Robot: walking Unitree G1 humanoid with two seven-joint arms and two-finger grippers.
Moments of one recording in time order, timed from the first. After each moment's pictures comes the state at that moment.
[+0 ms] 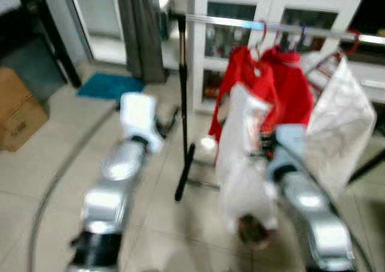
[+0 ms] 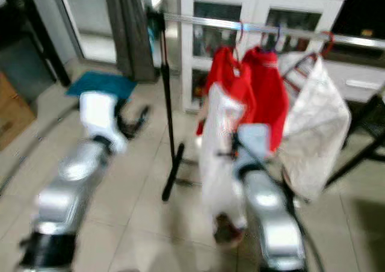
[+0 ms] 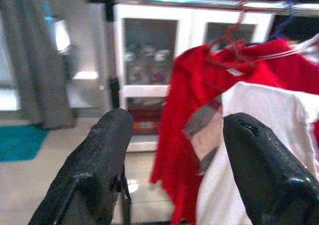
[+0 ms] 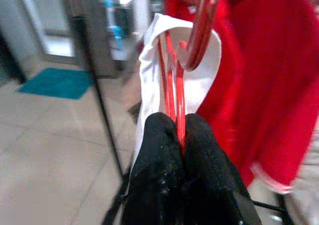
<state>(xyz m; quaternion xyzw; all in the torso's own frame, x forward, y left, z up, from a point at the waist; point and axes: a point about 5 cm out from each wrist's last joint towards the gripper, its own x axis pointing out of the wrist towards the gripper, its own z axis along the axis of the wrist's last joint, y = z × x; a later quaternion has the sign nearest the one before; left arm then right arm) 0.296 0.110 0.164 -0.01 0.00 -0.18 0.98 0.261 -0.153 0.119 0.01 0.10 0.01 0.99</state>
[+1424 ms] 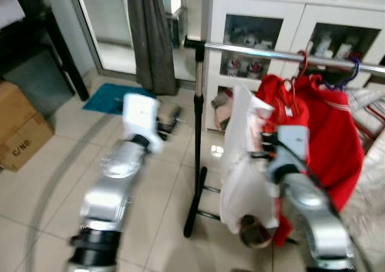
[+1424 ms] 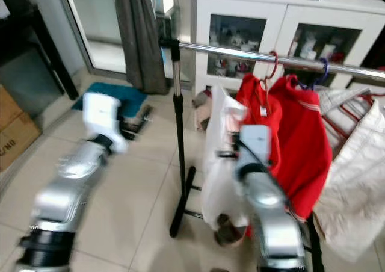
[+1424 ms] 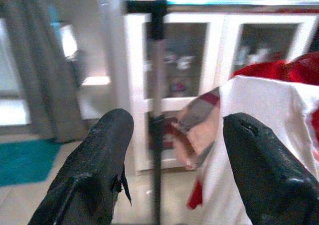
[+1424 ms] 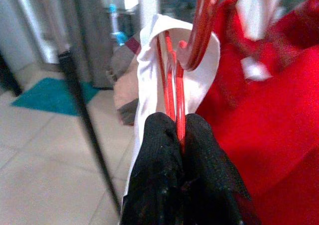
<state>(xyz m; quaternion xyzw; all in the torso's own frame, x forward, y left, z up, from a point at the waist) 0.297 0.108 0.159 0.00 0.00 -0.20 0.98 0.261 -0.156 0.119 0.00 0.10 0.01 0.99</state>
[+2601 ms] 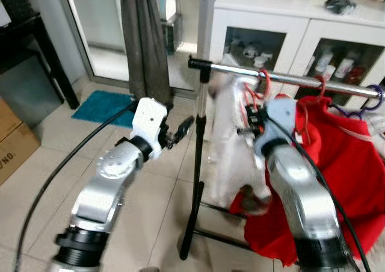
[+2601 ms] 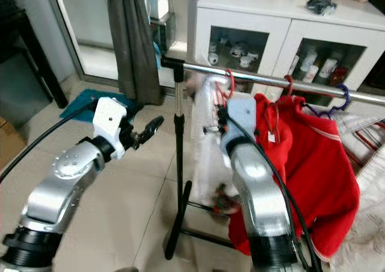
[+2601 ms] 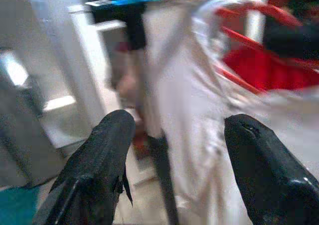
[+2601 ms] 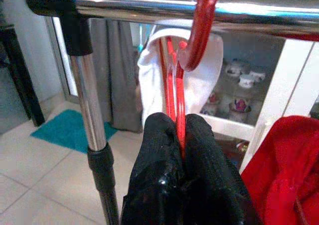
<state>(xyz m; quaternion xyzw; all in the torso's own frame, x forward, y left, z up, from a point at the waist) 0.289 0.119 0.159 0.09 0.01 -0.32 0.94 0.310 -0.123 0.160 -0.01 0.03 0.08 1.00</state>
